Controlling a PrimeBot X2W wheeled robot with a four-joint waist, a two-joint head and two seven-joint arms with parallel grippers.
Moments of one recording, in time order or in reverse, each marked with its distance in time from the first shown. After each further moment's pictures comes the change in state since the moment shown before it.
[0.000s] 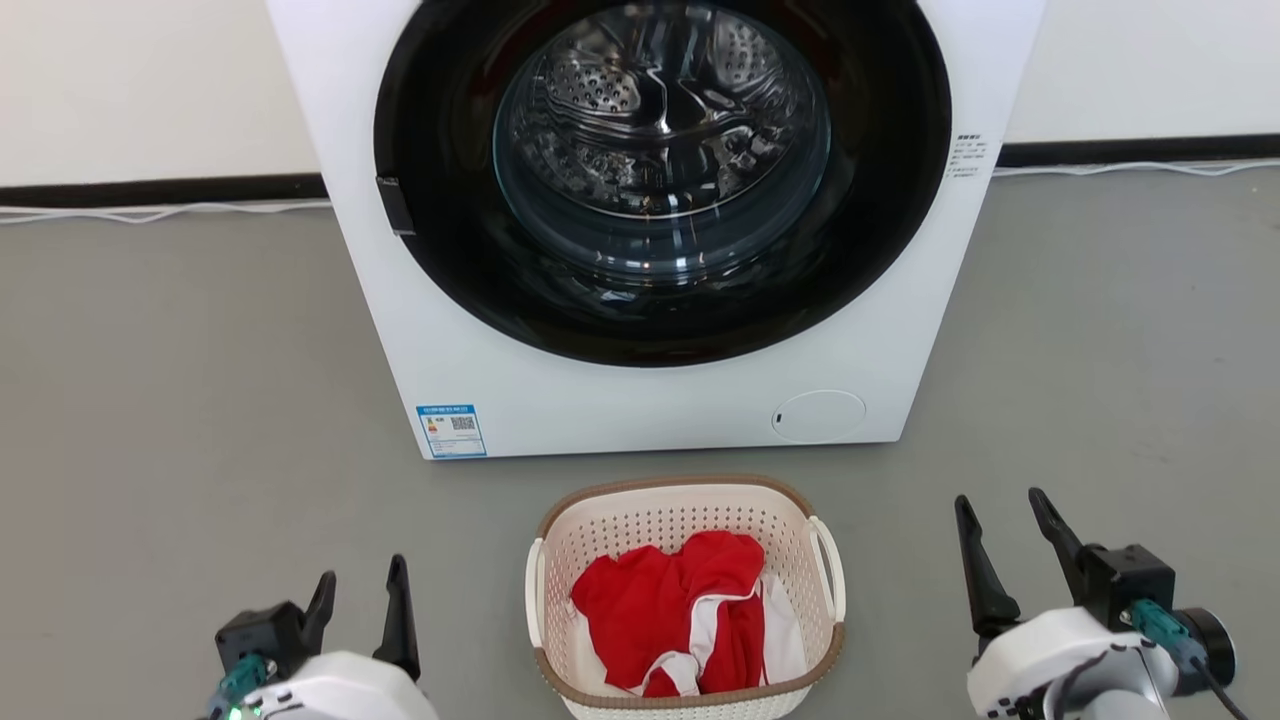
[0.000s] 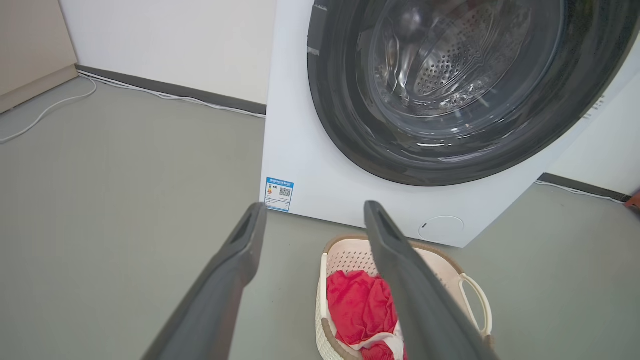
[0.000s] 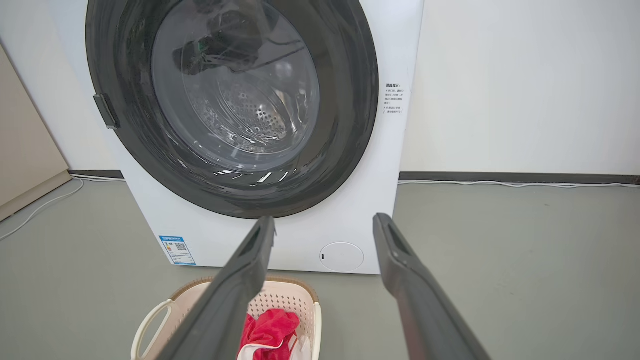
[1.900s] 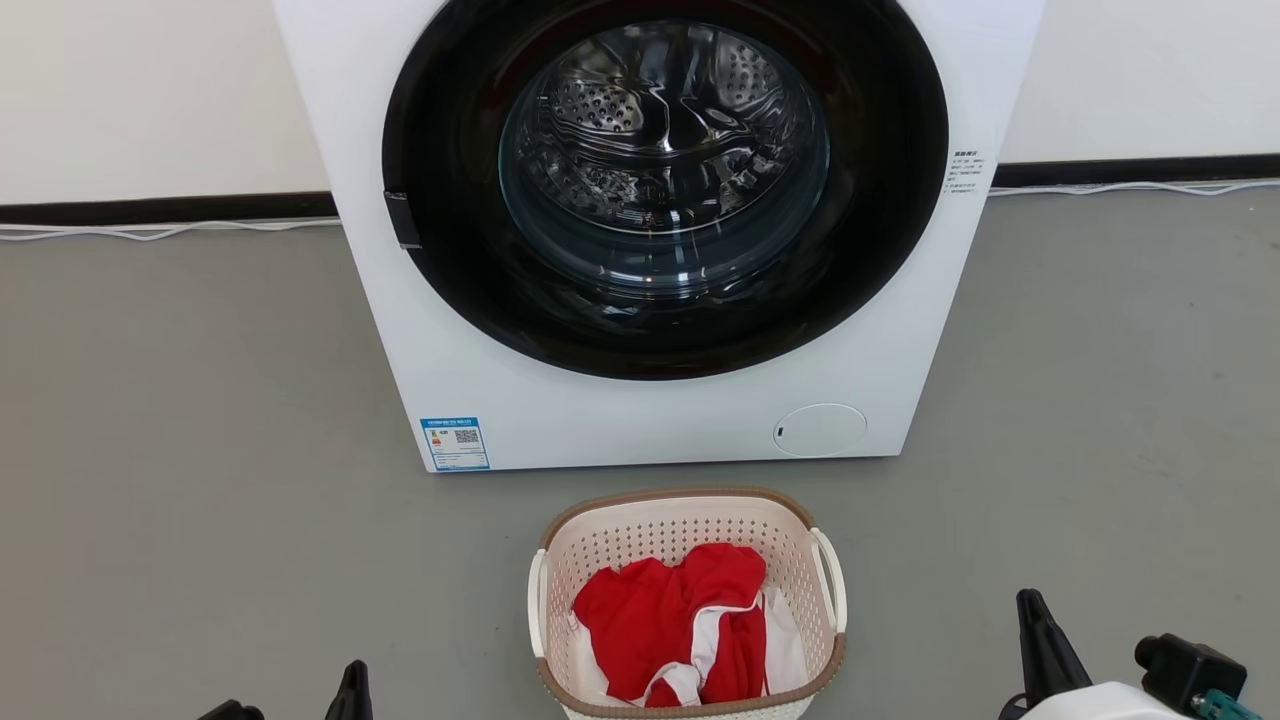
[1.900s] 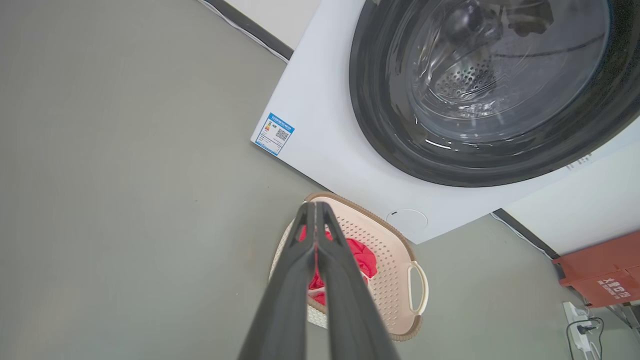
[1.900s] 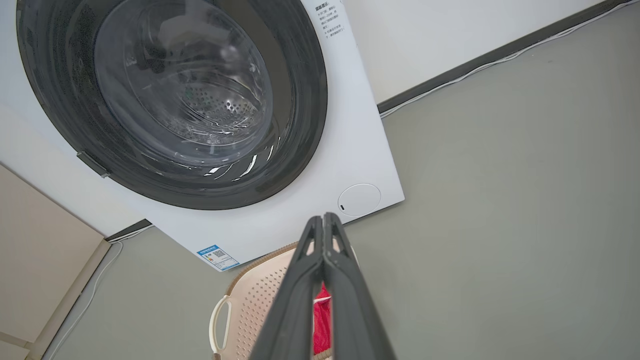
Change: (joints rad) left arm 0.163 -0.039 0.081 -0.078 -0.273 -0.044 0.098; right arm 0.155 0.023 -0.020 -0.054 0.398 -0.001 0.091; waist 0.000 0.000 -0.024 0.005
